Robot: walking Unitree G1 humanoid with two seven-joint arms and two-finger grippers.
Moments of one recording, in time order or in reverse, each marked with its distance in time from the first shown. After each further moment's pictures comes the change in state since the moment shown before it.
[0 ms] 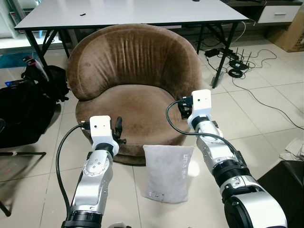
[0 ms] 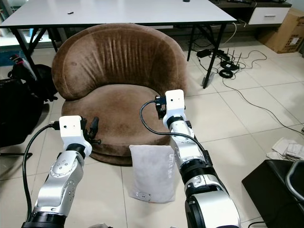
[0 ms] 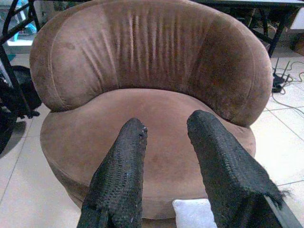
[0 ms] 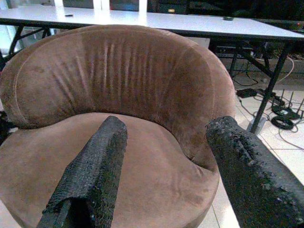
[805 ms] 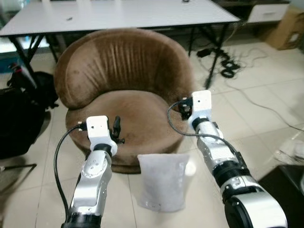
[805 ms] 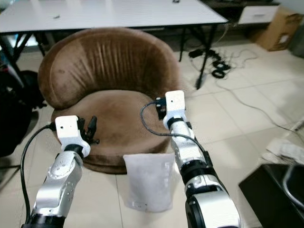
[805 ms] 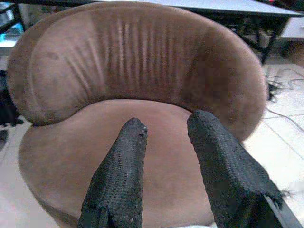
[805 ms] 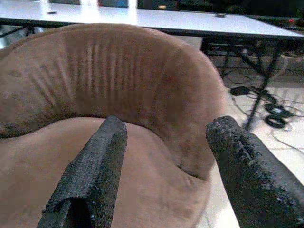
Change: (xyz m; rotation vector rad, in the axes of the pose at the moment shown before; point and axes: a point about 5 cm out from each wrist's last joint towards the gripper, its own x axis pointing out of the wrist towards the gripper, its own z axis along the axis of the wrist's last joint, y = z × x) left arm -0.003 0.006 0.002 -0.034 -0.020 0.020; right arm -0.001 0.005 -0.003 -0.003 0.006 0.017
